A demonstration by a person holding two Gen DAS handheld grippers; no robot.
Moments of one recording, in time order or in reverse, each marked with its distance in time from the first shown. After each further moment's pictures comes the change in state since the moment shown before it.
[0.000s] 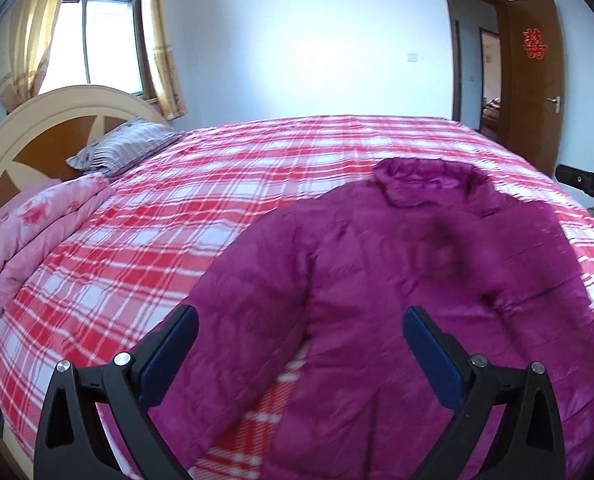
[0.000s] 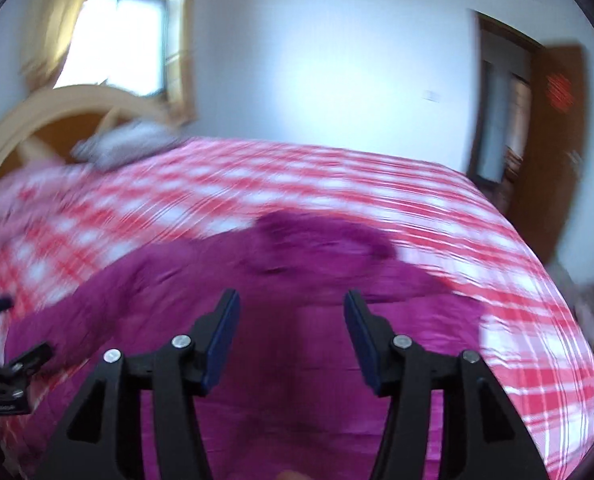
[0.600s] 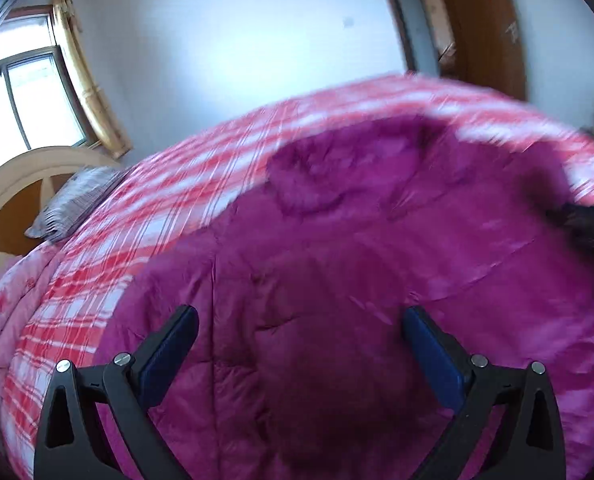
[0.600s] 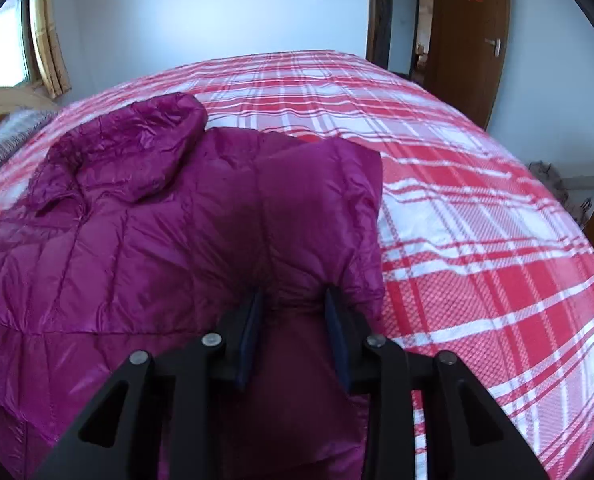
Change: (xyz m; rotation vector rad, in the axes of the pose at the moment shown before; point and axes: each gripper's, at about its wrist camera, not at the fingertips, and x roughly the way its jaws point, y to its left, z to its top) left arm 0.125 -0.133 0.022 0.268 0.071 0.030; right arm 0.096 -0.125 -0.071 0.200 0.321 -0.265
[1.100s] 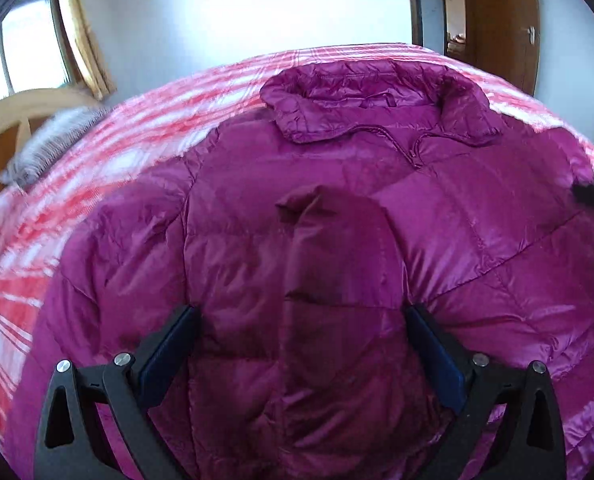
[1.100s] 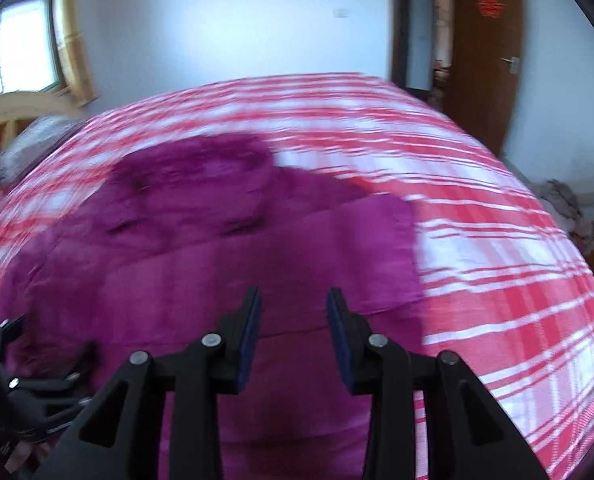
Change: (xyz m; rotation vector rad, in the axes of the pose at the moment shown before) left arm 0.035 0.020 -0.018 -0.137 0.132 -0.154; right arm -0.045 0.044 0.013 -0.039 -0.044 0.102
